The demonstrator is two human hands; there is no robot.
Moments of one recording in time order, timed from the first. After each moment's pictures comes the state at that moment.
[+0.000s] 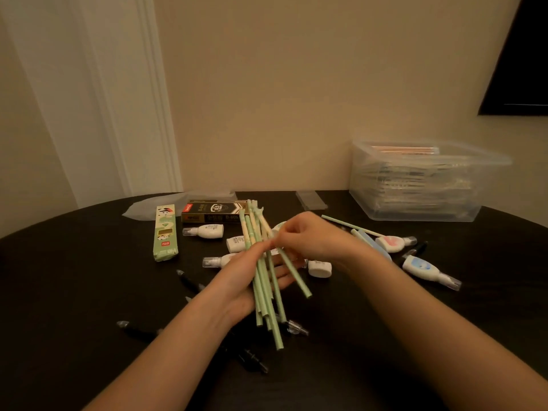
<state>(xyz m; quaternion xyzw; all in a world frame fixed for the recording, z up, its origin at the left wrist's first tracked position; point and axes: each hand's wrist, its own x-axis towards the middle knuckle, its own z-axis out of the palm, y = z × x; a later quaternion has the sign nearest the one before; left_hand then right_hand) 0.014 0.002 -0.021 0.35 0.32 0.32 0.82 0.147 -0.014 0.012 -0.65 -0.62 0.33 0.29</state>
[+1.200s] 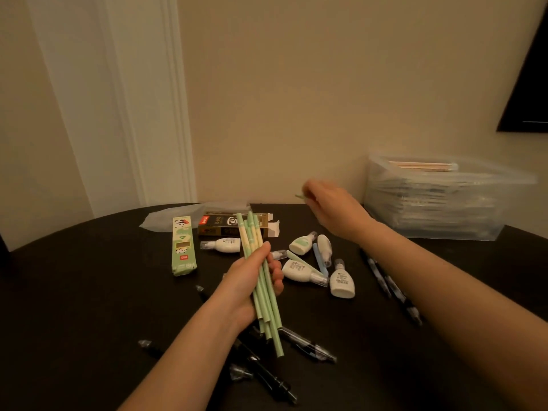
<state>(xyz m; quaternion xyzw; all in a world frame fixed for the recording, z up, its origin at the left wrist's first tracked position) -0.001 0.032 -0.019 0.33 0.37 0.37 0.79 0.194 0.066 0.024 -0.61 -0.74 -0.15 0.22</state>
